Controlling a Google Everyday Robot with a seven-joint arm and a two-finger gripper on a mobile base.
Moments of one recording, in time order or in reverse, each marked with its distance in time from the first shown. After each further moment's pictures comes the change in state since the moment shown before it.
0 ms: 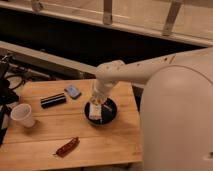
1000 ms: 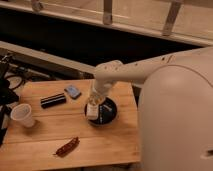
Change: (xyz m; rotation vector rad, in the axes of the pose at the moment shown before) arm 0.001 0.007 0.003 -0.002 0.005 -0.013
